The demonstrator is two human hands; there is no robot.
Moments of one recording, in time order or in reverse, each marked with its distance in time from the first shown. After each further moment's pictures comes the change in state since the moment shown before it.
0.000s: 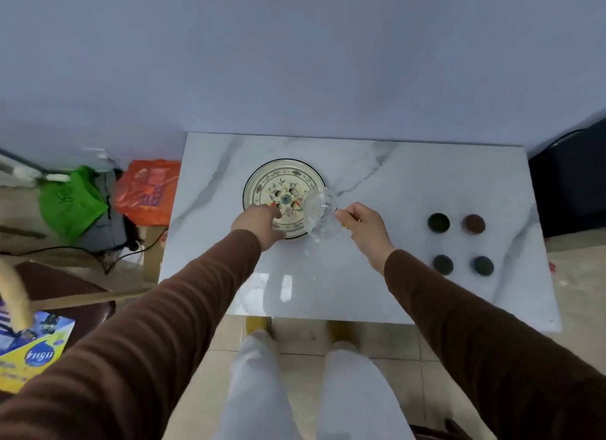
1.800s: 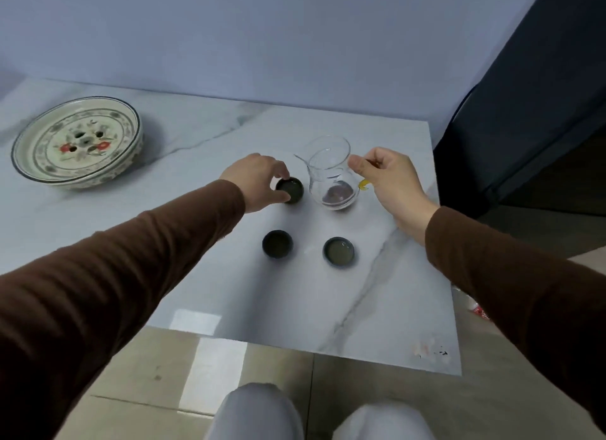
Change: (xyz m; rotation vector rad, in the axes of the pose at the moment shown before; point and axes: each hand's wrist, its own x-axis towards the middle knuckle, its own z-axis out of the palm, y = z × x) left_hand 0.137 0.391 0.277 0.096 0.333 0.232; right_hand 0.115 0.254 -0.421 -0.053 0.077 -0.441
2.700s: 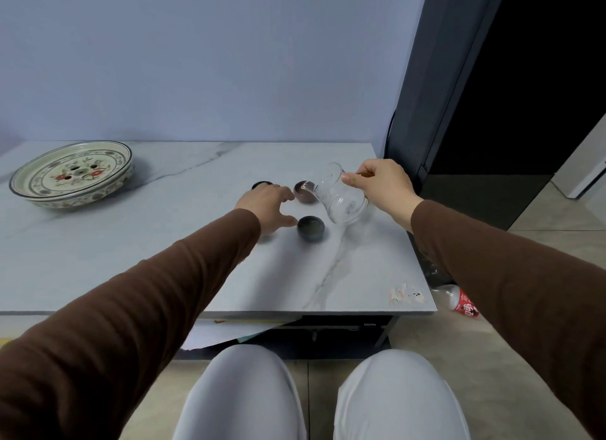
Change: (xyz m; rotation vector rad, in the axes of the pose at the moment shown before) left_hand -0.073 0.068 0.075 0.019 0.174 0.127; right_hand -0.113 0.034 -0.051 -0.415 0.219 -0.115
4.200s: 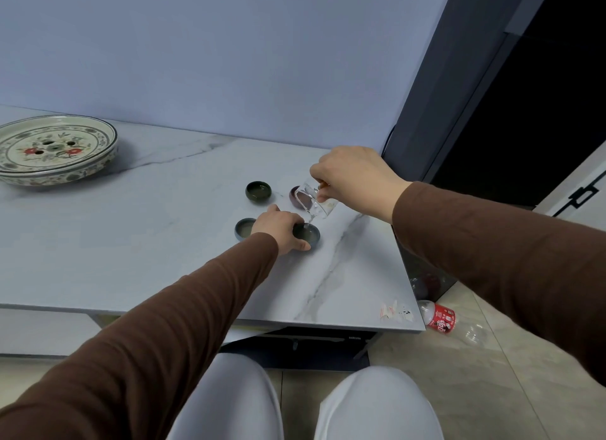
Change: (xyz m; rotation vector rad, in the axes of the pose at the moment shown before) left_hand 0.021 0.003 0.065 -0.134 -0.075 -0.068; right_hand 0.003 -0.089 0.009 -1.123 -0.129 -0.872
